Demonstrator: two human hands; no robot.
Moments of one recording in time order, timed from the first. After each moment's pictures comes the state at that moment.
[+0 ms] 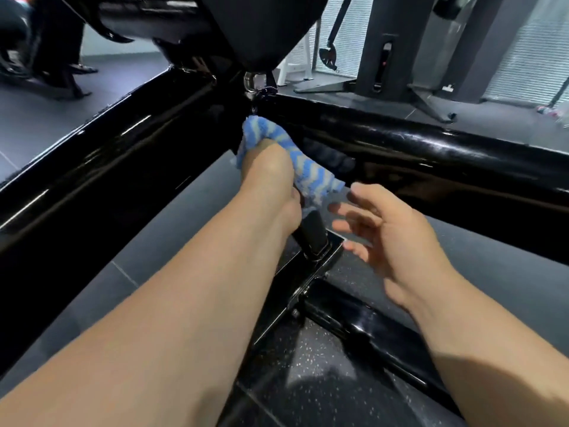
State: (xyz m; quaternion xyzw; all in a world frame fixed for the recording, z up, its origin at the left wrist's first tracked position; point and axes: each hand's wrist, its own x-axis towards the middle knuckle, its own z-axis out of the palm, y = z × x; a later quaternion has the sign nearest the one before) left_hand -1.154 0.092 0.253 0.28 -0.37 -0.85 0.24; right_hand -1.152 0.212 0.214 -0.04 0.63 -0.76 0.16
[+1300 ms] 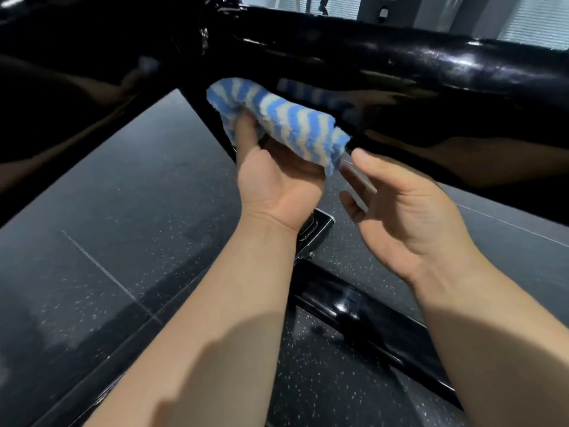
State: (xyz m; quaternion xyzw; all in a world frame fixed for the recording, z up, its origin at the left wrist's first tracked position) left_hand -1.200 0.097 0.175 -0.07 -0.16 -0.98 0.09; right_hand -1.188 0.223 0.191 -0.07 0.50 -0.85 0.17
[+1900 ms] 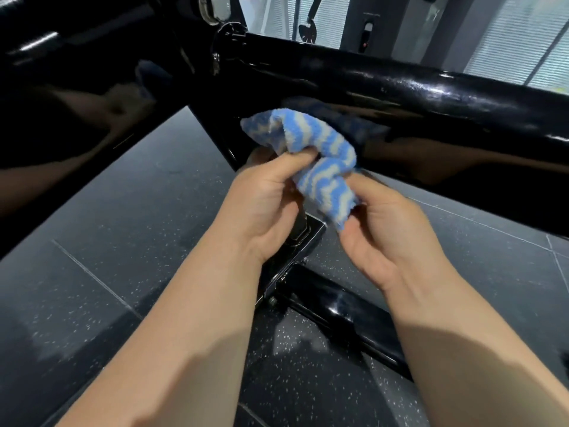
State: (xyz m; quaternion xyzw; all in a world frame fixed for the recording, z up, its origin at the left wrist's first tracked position) left_hand -1.160 0.091 0.180 0.01 -0.40 -0.91 0.10; right_hand -1.185 0.203 0.180 -0.03 0.39 -0.90 0.19
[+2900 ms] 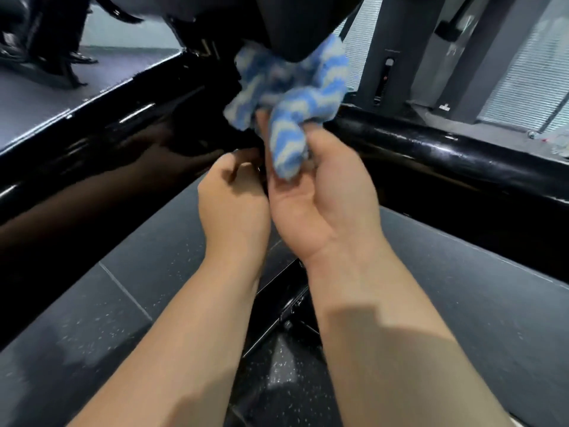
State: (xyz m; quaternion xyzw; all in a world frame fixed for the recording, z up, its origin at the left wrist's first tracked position) left_hand -1.133 0.047 0.201 0.19 -0.60 -0.63 0.45; right_hand -1.151 0.112 0.253 -0.06 0.23 -0.93 0.28
